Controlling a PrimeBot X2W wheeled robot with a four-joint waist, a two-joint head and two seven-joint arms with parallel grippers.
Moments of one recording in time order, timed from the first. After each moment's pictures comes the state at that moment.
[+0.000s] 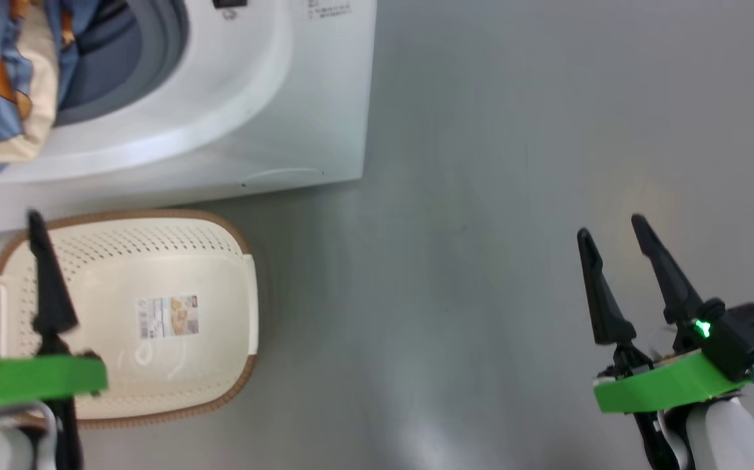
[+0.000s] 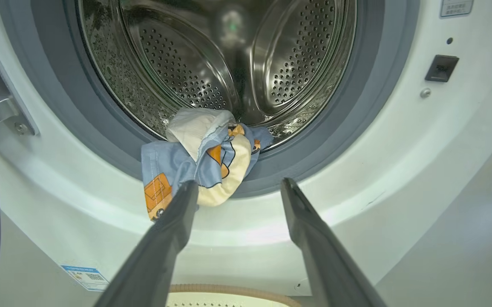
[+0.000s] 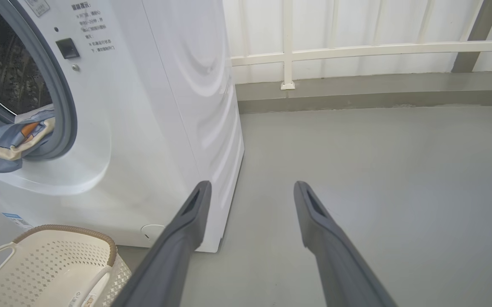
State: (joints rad) left arm -0.22 0.40 -0.18 -0.07 -0.54 0.30 -0.23; right arm -0.17 -0.11 0.04 -0.03 0.21 0.12 -0.26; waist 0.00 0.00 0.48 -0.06
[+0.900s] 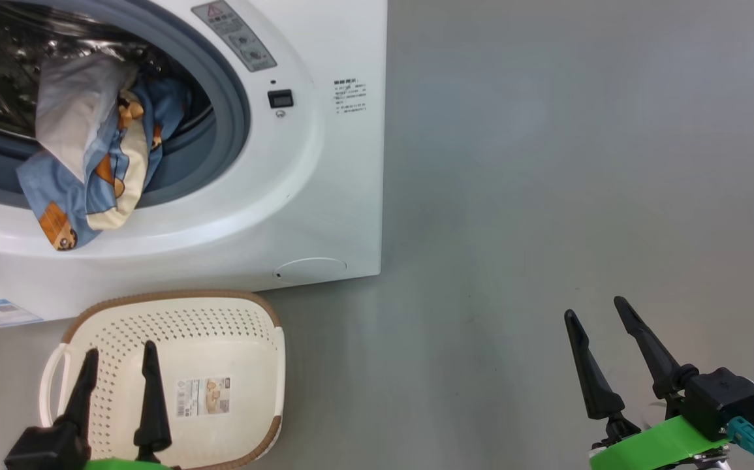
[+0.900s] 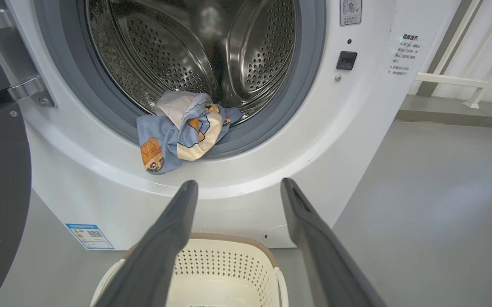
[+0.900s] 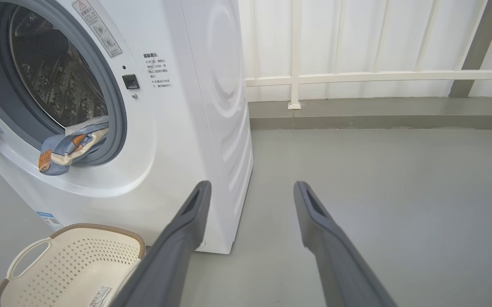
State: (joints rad) left arm 0.02 0.34 -0.33 -0.07 -0.52 0.31 -0.22; right arm 0.00 -0.10 0.05 -0.01 0.18 0.12 -0.23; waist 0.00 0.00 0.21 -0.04
